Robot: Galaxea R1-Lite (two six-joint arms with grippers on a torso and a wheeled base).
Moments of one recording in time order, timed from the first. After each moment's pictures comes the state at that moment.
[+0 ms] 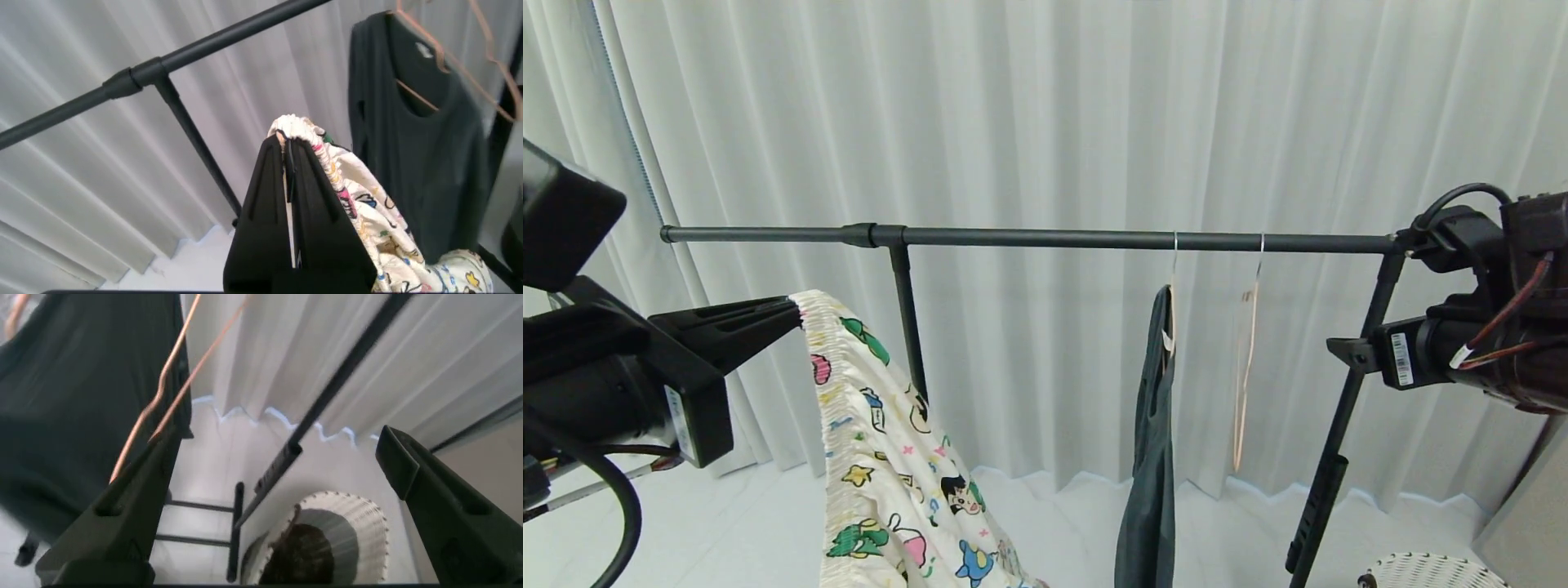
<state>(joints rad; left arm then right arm) -0.50 1.06 -0.74 -0.16 0.10 0.30 0.48 1.43 -0.95 0.03 -0.42 0.04</state>
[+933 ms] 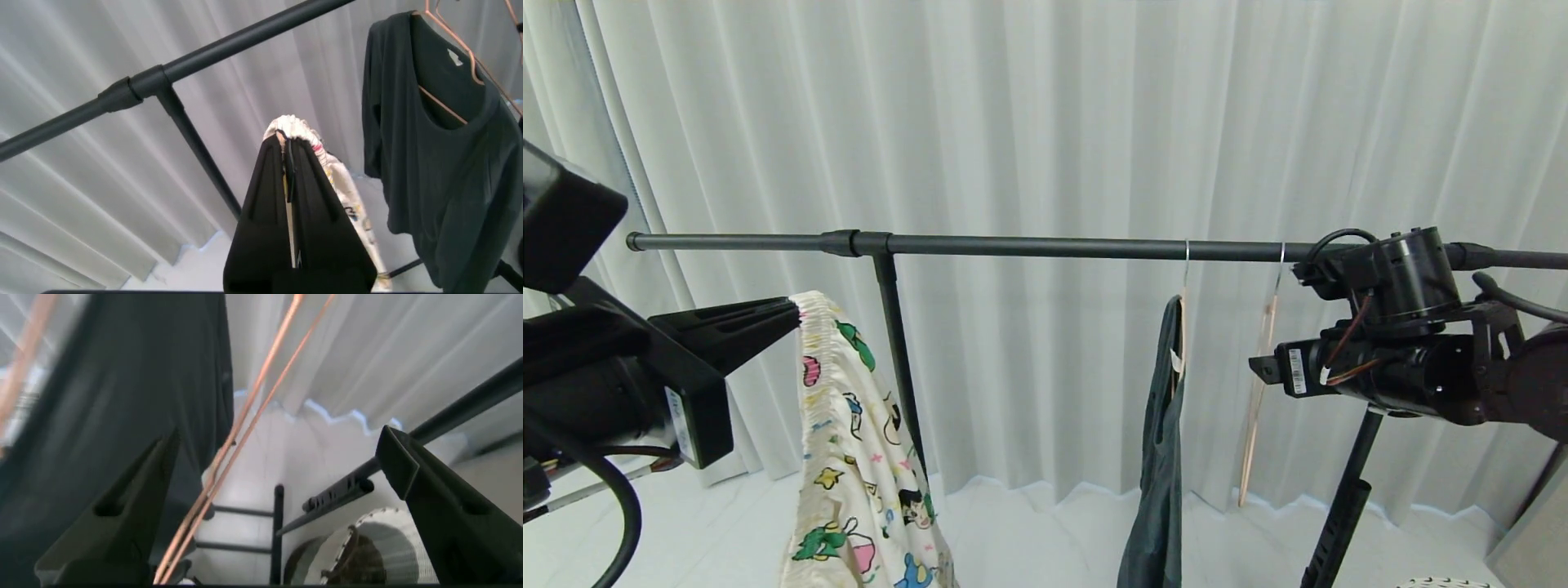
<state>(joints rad) -0.50 1.06 -0.73 -0.16 0.11 0.30 0.55 1.67 -1.00 -0.05 -0.42 0.21</state>
